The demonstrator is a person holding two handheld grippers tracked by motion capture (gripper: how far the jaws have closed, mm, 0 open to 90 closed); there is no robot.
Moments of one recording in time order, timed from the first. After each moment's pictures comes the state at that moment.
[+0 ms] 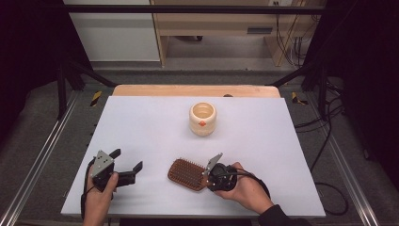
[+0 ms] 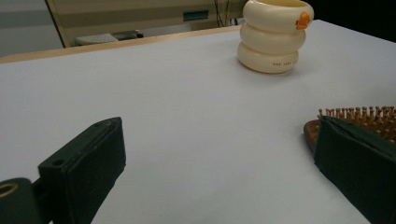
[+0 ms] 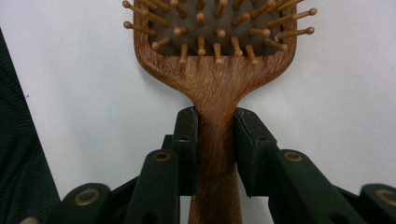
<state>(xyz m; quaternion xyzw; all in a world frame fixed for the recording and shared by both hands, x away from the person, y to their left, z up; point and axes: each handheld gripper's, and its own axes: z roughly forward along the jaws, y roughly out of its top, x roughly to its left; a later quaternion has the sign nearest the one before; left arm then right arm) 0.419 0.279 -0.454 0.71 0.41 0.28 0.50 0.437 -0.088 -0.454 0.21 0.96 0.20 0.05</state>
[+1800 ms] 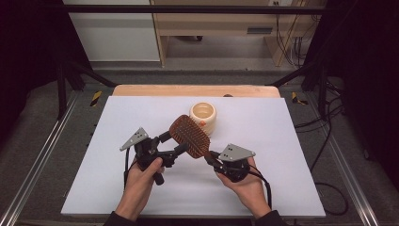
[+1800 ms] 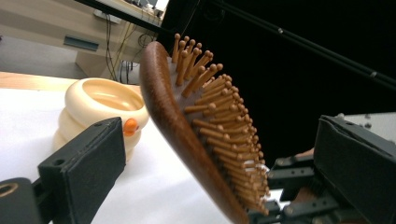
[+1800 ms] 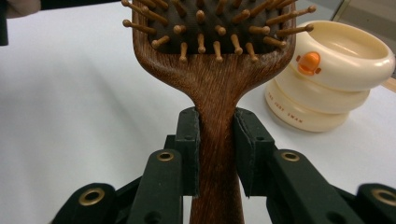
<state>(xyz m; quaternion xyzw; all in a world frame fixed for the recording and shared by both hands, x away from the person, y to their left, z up) 0.454 0.158 -0.393 0.62 0.38 0.06 0.69 0.434 -0.115 -0.419 0.26 0.82 0.47 0.21</state>
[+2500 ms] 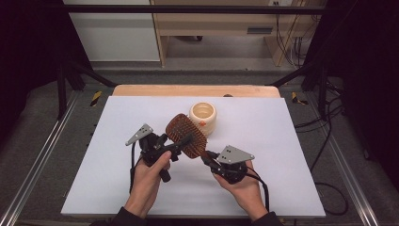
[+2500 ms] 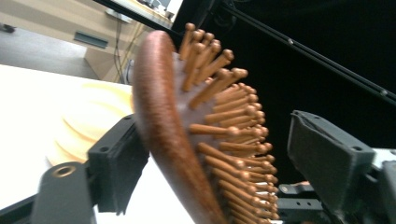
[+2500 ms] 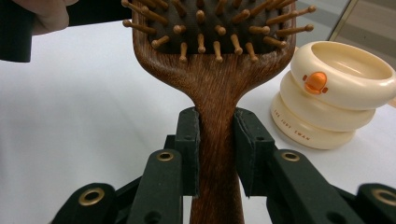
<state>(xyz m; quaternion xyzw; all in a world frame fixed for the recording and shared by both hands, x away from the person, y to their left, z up) 0.458 0.144 -0.385 0.60 0.42 0.06 0.68 0.429 -0.108 -0.418 0.25 0.80 0.50 0.22</state>
